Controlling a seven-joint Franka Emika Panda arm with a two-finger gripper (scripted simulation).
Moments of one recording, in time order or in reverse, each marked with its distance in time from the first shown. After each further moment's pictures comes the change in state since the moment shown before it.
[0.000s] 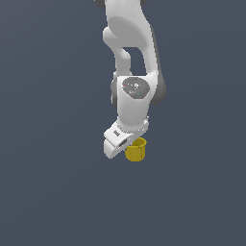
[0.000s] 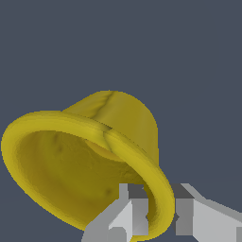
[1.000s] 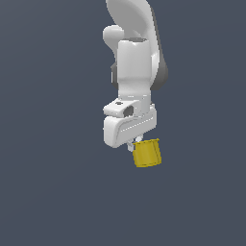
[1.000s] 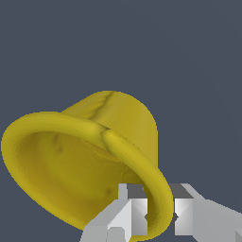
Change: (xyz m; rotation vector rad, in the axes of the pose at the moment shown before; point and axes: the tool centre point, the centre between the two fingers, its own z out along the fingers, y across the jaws) arm 0.057 0.032 -0.113 -0.291 0.440 -0.044
